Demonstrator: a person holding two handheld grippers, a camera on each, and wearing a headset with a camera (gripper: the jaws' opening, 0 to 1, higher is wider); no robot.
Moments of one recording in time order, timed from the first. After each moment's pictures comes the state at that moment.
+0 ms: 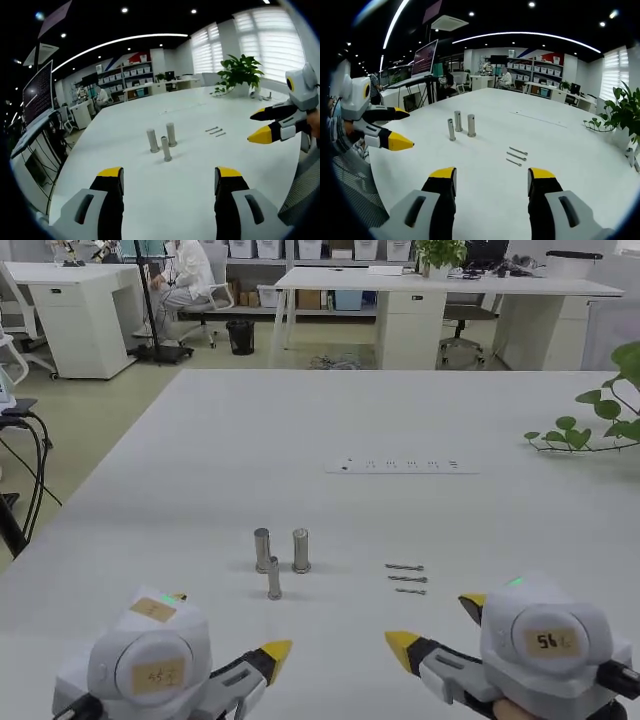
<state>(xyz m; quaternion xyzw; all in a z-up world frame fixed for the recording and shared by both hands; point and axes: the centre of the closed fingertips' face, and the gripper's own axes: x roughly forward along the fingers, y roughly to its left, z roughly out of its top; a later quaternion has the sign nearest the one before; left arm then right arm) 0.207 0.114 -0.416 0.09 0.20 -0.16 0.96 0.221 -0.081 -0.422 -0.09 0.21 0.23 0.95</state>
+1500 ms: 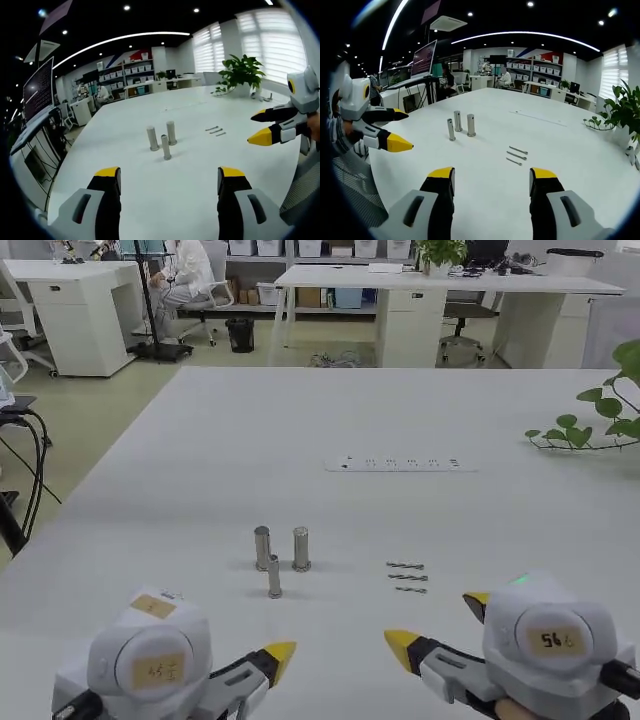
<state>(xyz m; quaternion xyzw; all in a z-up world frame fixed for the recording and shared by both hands) 0.206 0.114 -0.417 0.08 0.21 -0.16 0.96 0.220 -0.081 -0.424 -0.09 0.22 0.23 0.95</state>
